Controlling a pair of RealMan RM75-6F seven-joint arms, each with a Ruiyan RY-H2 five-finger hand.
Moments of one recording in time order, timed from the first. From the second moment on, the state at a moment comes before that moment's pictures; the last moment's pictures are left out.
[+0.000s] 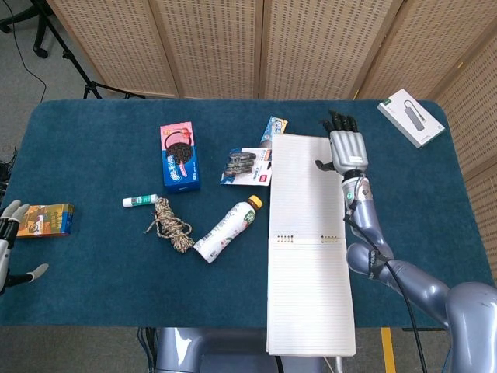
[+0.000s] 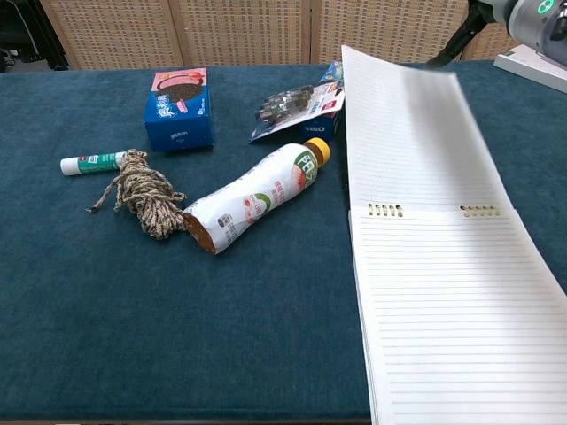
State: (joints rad) left arm -0.09 -0.98 -0.08 -1.82 1.40 1.44 0.03; right arm 0.94 -1.61 0.39 -0.98 -0.85 0.88 -0.22
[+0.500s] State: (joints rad) left arm -0.07 -0.97 -0.05 -1.82 1.46 1.49 0.01; right arm 0.77 -1.40 0.31 -1.35 -1.04 1.03 -0.15
